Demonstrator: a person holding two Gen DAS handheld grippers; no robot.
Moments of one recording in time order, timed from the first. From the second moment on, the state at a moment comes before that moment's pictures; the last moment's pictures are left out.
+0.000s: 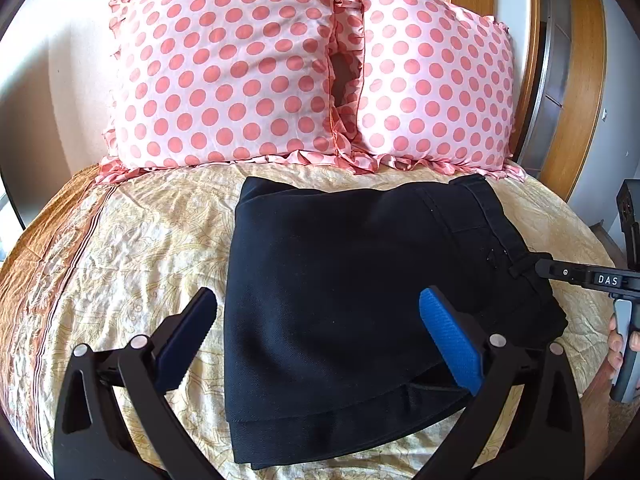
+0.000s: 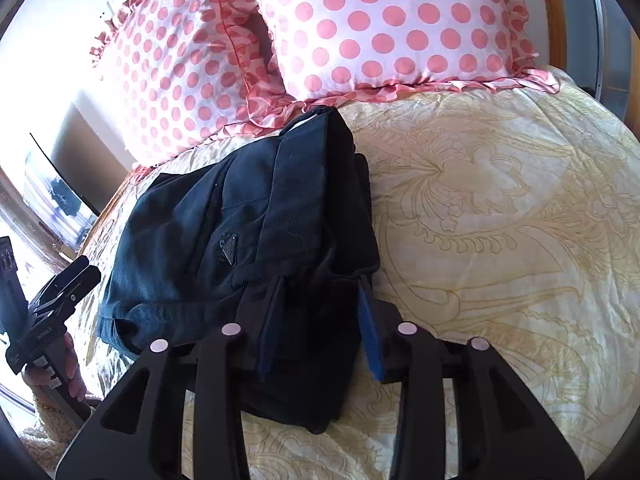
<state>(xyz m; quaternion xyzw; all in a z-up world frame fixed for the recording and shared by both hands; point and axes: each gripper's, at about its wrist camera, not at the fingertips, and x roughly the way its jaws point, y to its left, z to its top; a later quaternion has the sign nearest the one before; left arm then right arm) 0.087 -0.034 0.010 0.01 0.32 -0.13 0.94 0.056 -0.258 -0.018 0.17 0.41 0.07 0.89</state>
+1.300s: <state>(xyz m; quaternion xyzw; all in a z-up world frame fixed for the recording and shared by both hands) 0.101 0.020 0.019 -0.03 0.31 -0.08 0.95 0.033 -0.271 -0.001 0.19 0.39 0.08 0.90</state>
